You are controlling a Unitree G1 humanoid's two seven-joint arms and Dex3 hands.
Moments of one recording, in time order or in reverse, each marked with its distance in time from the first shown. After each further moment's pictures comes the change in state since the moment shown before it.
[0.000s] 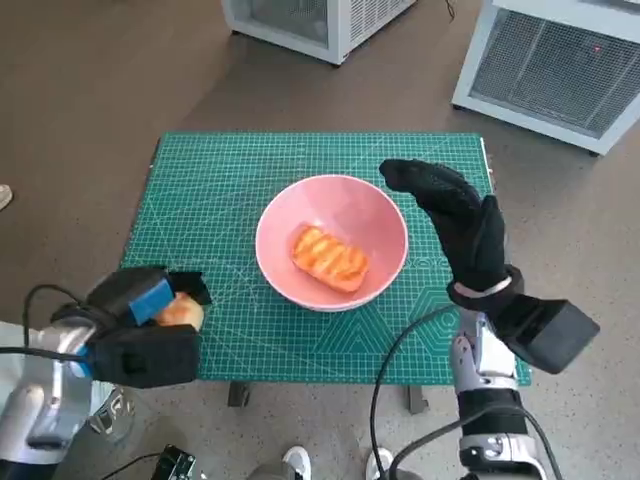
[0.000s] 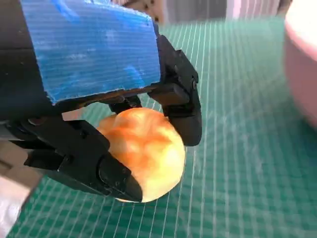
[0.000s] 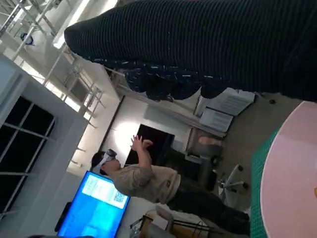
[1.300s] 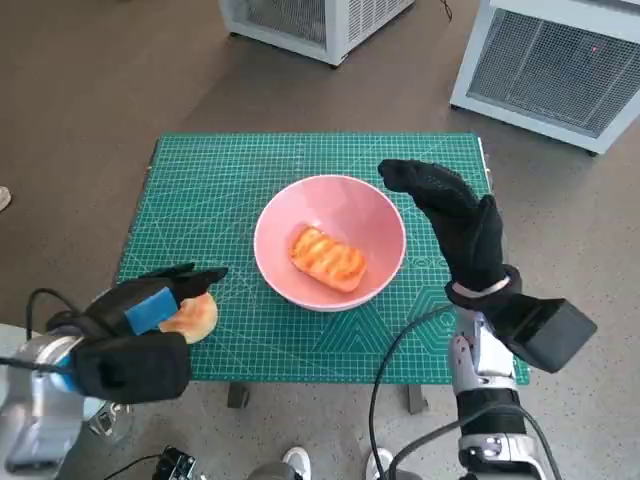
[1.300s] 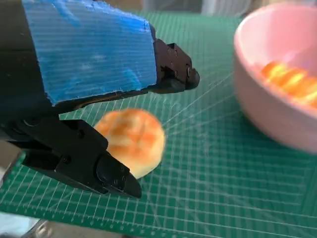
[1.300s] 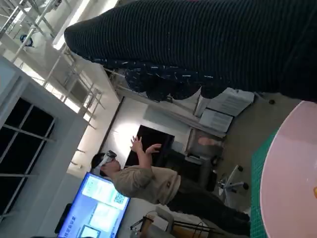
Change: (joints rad) left arm 0.063 -0.015 -0.048 -0.052 -0.055 0.103 -0.084; right arm -0.002 0.002 0.001 0.005 0.000 0.000 0.000
